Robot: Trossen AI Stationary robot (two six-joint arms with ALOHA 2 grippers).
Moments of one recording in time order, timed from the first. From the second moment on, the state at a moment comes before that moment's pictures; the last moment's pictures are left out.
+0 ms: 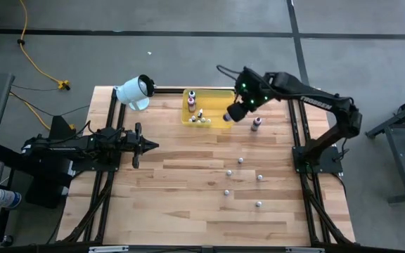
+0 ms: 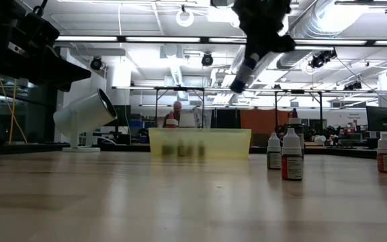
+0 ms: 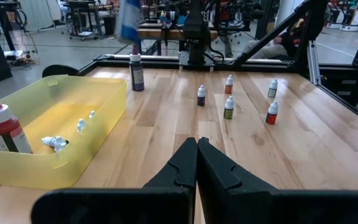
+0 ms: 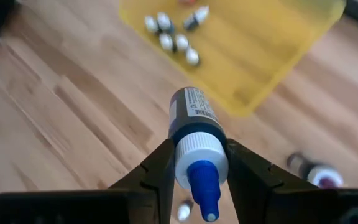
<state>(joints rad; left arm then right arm) 0.06 0.14 0.01 0.01 0.01 0.00 -0.41 1.53 1.55 -1.10 -0.09 0.55</state>
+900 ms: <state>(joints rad) 0.06 0.14 0.01 0.01 0.01 -0.01 -0.49 2.10 2.14 -1.36 0.06 0.10</state>
